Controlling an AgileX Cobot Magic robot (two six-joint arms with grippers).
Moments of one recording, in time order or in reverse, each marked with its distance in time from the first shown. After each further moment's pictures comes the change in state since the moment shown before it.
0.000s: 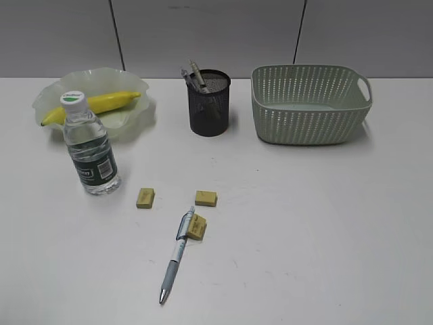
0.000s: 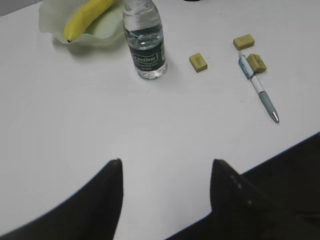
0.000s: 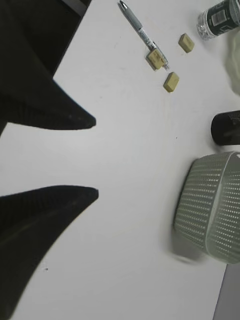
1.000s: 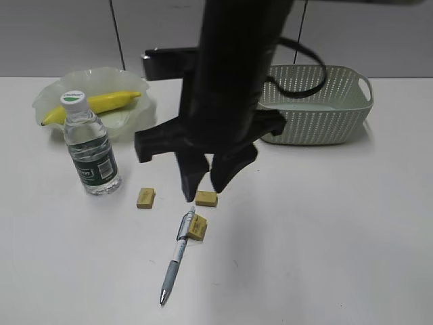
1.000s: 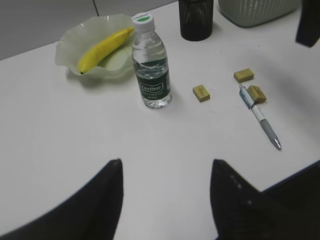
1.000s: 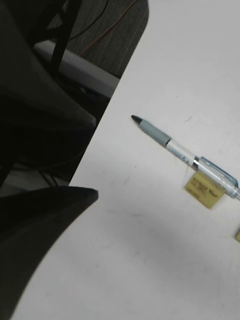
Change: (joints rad) left arm 0.000 -0.237 0.080 0.002 -0.040 0.000; right arm 0.215 1.678 -1.015 0.314 0.242 0.168
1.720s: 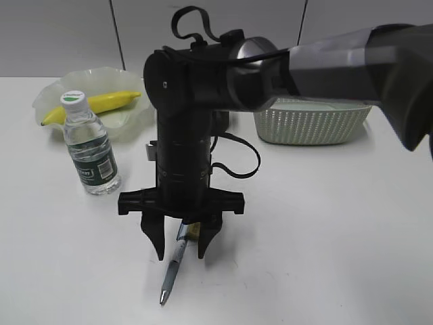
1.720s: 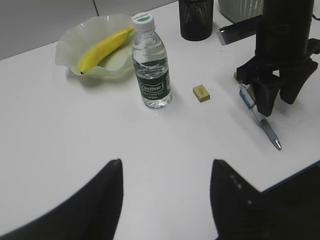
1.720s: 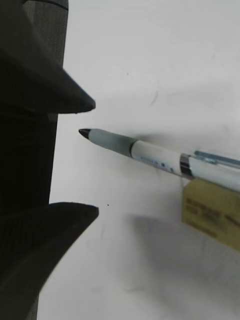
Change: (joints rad) left arm 0.000 0.000 0.000 0.000 -0.001 0.000; right arm 0.006 0.399 -0.152 0.132 0.006 0.341
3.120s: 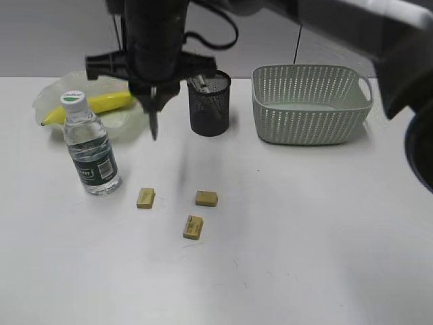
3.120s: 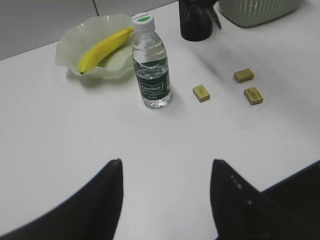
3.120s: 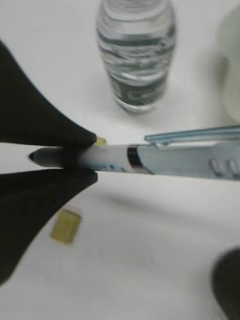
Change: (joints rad) left arm 0.000 0.000 0.000 0.000 0.000 0.000; right arm -0.008 0.050 -0.553 -0.352 0.013 -0.051
